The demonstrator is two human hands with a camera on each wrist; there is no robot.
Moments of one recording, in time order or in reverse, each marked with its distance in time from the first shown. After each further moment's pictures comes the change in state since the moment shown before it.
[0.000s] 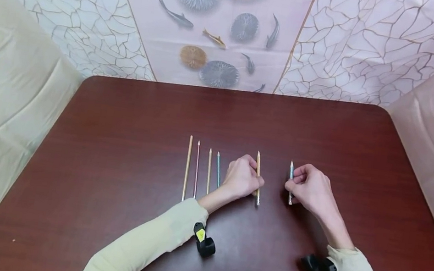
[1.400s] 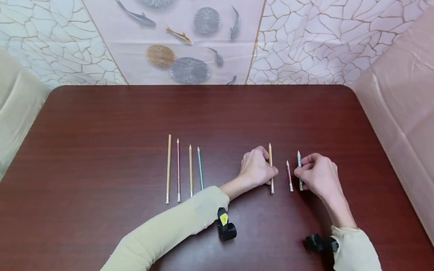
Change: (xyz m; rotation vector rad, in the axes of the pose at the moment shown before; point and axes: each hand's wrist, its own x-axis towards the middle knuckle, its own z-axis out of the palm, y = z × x) left_hand 0.019 0.036 0.073 0.085 -0.031 -0.031; right_hand -0.015 0.047 -0.043 -0.051 0.128 0.083
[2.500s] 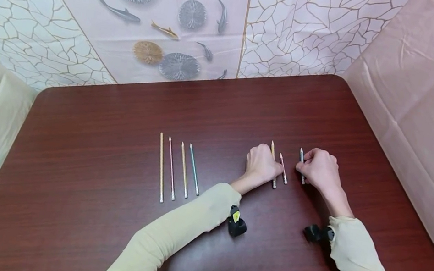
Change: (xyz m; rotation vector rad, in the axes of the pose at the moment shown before) left_hand 0.008 0.011 0.030 0.258 0.060 0.135; right_hand 0.003 0.022 -0.005 -0.215 0.060 0.044
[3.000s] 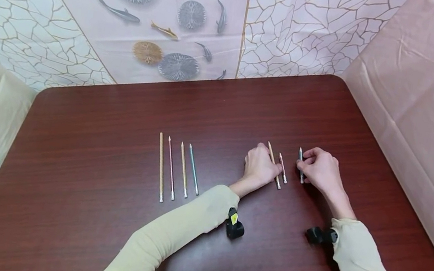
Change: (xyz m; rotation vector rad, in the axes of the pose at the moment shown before) left_hand -0.007 -0.005 0.006 -0.094 0.039 -0.023; right_hand -0.002 0.010 0.004 0.191 0.025 -0.057
